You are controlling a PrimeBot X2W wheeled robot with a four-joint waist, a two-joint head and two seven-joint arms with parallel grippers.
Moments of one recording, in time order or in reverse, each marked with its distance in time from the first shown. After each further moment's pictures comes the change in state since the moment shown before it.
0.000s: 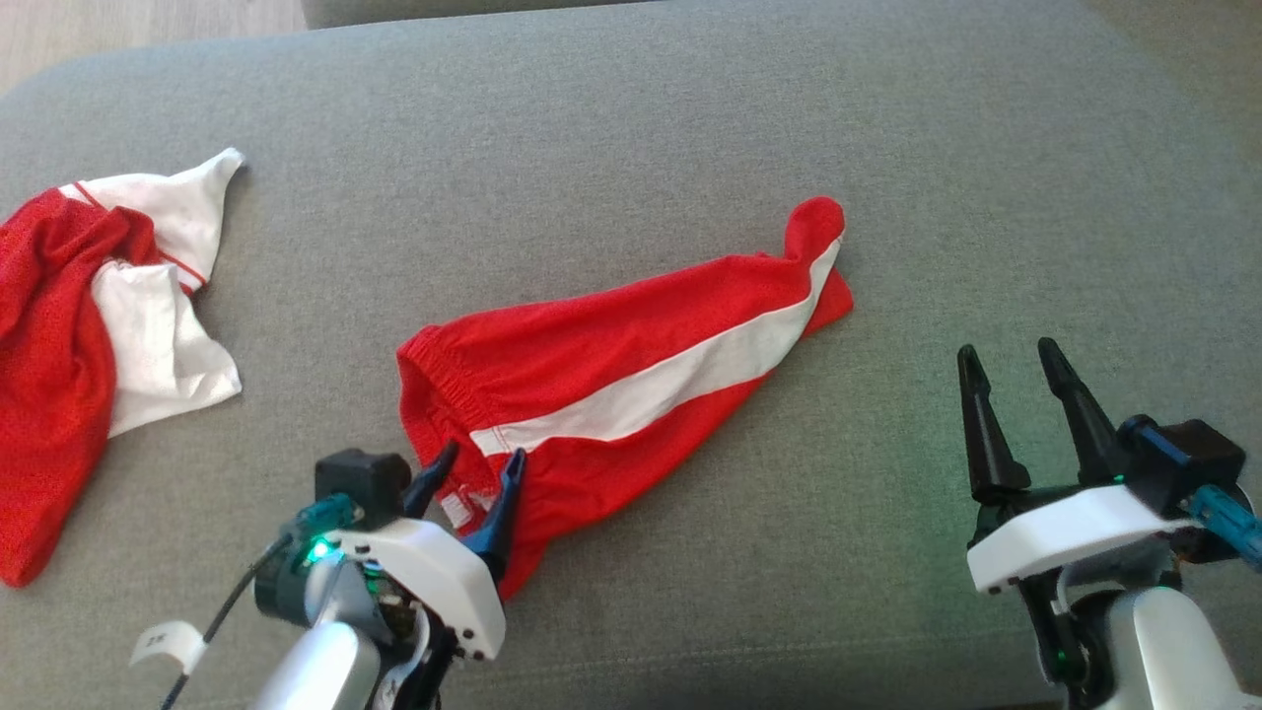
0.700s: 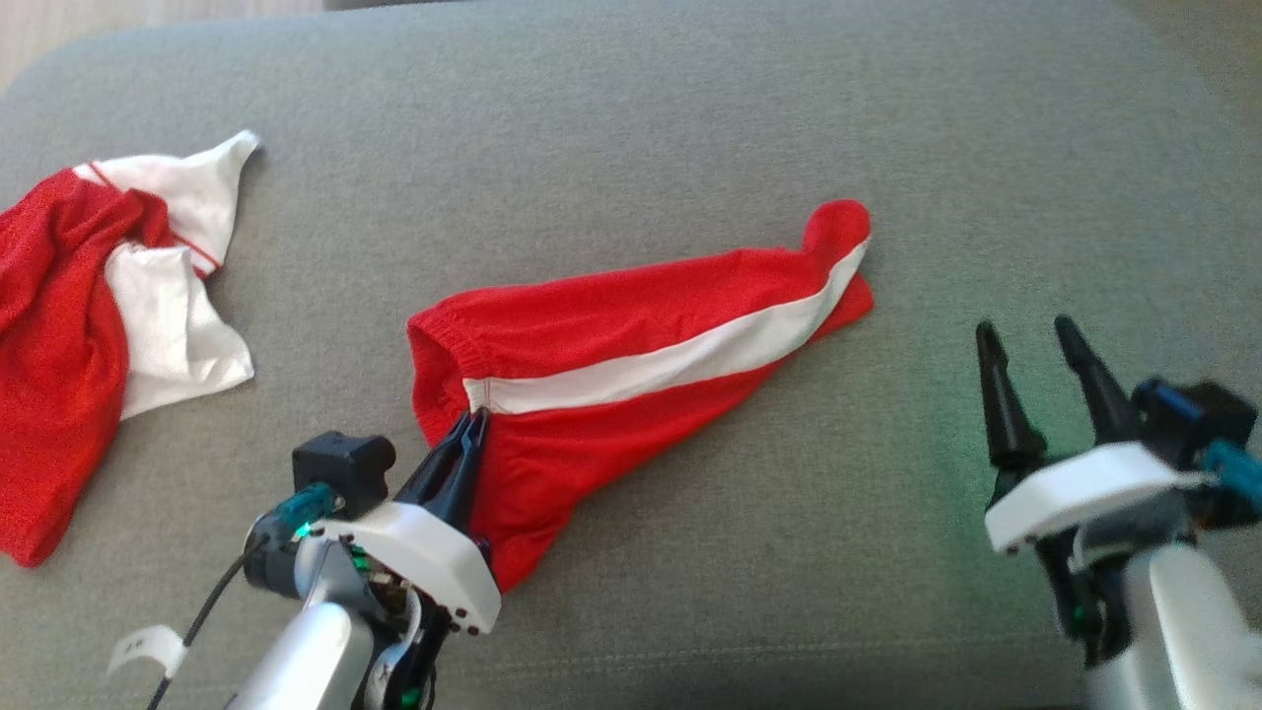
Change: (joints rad) left arm -0.018 0.003 0.006 -0.022 -0.004 -0.008 -0.074; right arm -0.084 -0.038 -0.014 0.103 0.030 0.000 0.015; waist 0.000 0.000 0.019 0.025
